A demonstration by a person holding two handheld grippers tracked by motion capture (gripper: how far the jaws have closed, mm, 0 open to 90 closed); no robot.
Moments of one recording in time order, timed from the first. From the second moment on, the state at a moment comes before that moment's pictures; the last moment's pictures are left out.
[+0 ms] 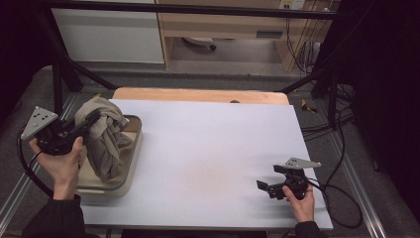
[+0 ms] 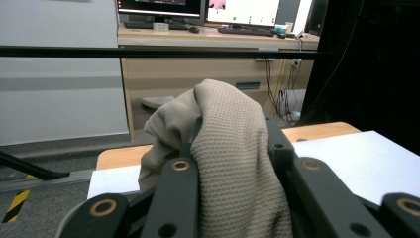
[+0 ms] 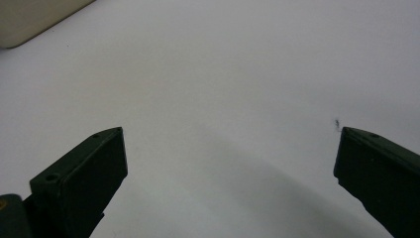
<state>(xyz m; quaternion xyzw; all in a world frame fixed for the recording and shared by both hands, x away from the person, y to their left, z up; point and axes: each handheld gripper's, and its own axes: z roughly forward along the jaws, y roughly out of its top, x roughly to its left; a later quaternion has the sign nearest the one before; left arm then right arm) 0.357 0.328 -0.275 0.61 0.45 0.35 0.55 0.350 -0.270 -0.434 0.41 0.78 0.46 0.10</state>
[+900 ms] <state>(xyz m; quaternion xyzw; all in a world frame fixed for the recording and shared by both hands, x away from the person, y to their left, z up) 0.356 0.321 -0.254 0.60 0.43 0.35 0.57 0.350 -0.269 -0.435 0.41 0.78 0.46 0.10</state>
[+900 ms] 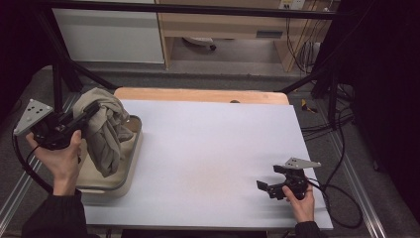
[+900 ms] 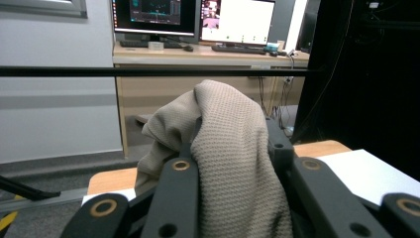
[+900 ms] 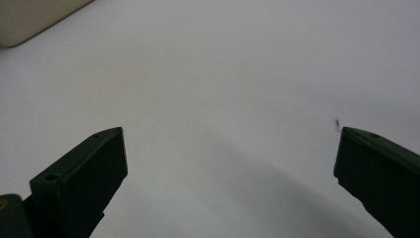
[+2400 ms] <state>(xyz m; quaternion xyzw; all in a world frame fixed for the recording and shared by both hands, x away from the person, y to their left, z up) 0.363 0.273 -0.230 0.60 0.39 0.34 0.61 0.350 -0.269 -0.435 0.41 0.78 0.46 0.10</state>
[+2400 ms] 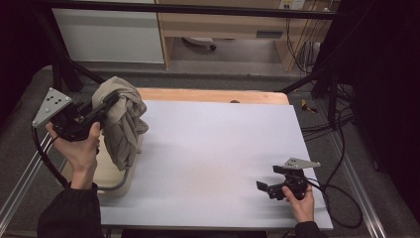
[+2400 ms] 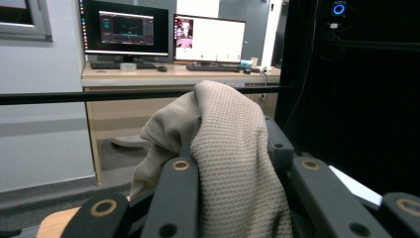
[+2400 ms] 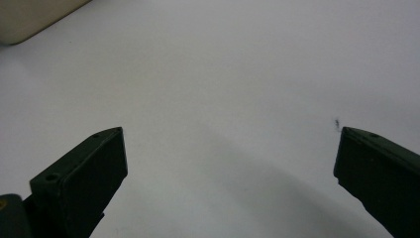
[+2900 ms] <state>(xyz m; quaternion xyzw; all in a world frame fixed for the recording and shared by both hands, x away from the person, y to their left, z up) 0.367 0.246 -0.232 0.62 0.37 0.33 0.61 0.350 -0.269 -0.435 0.41 0.78 0.46 0.10</state>
